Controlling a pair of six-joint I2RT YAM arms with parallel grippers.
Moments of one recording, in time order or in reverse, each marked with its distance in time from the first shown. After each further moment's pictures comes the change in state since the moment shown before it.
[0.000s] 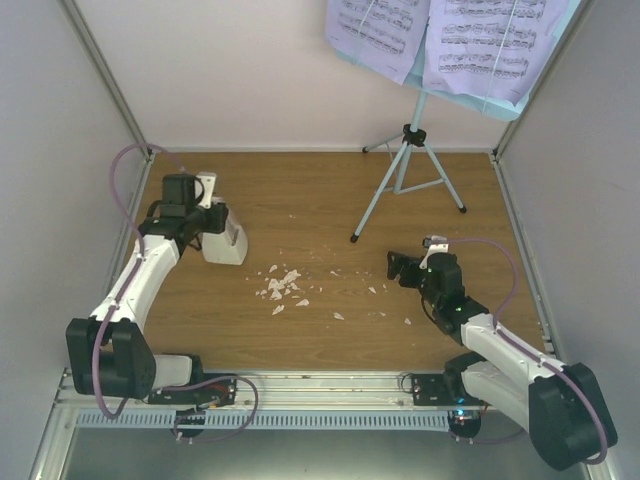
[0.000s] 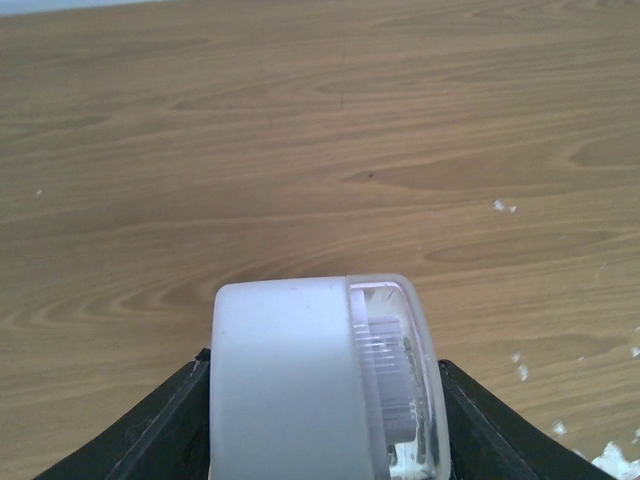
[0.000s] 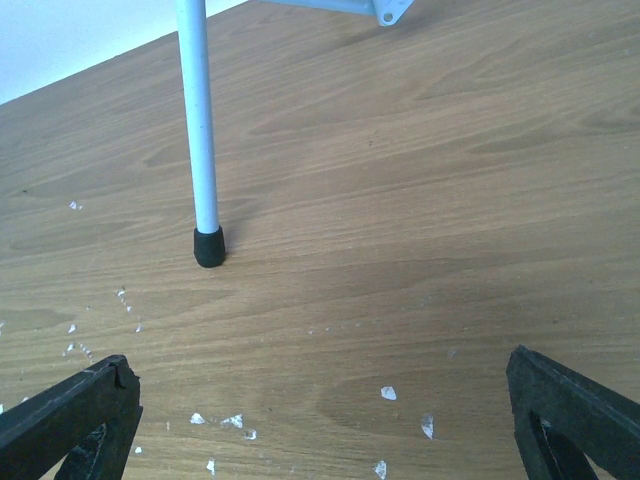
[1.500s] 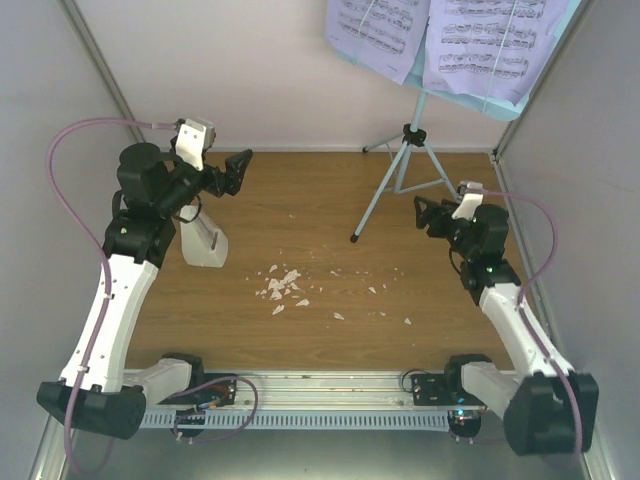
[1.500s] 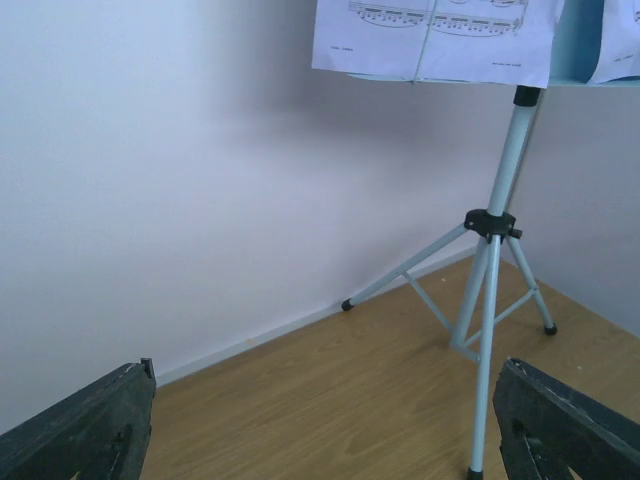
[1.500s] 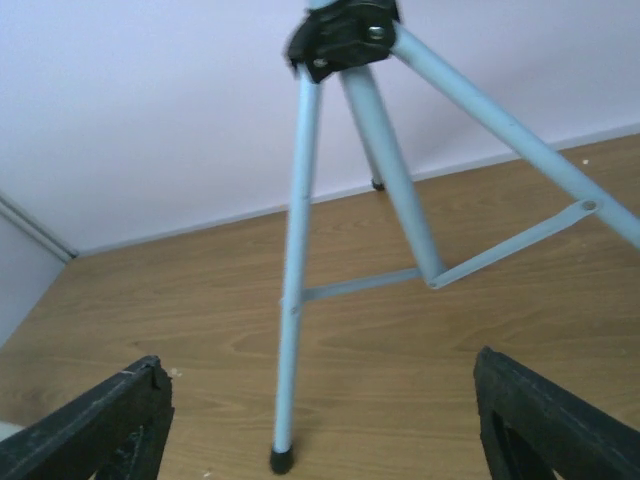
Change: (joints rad) left arm -0.091 -0.189 0.288 0.149 0.275 -0.021; right arm -0.275 0.006 0.370 -0.117 -0.329 -0.128
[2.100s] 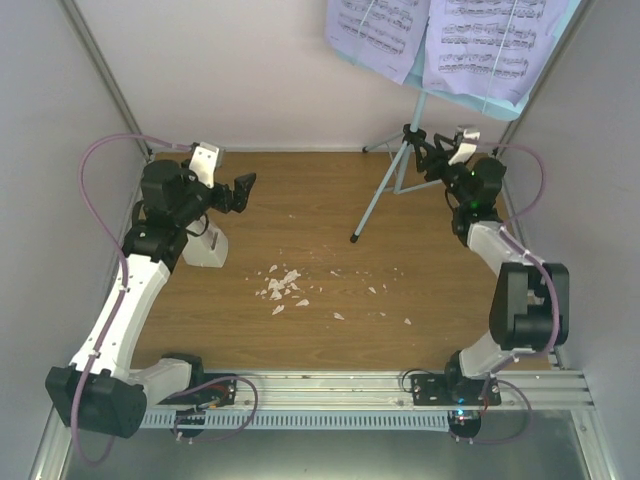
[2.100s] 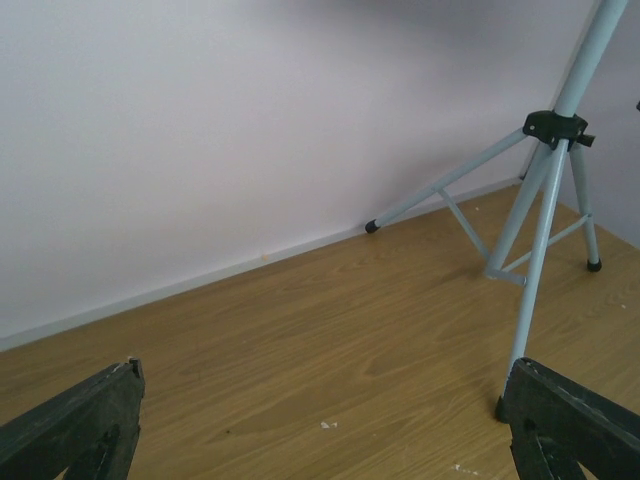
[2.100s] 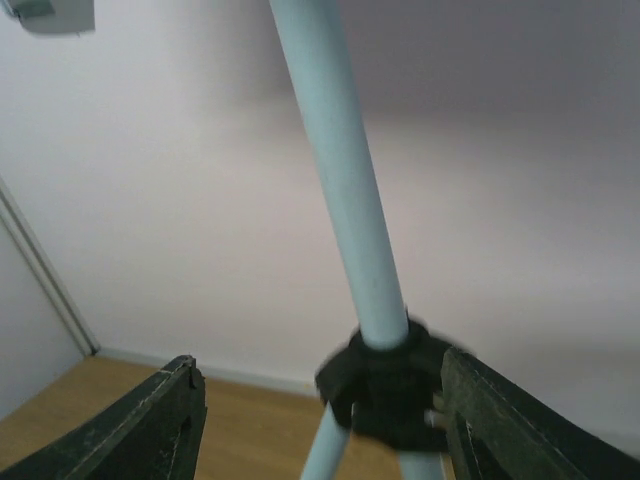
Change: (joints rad) left arm -0.002 0.006 -0.204 0.085 -0.030 0.013; right arm -0.105 0.595 0.306 0.621 -0.224 -0.037
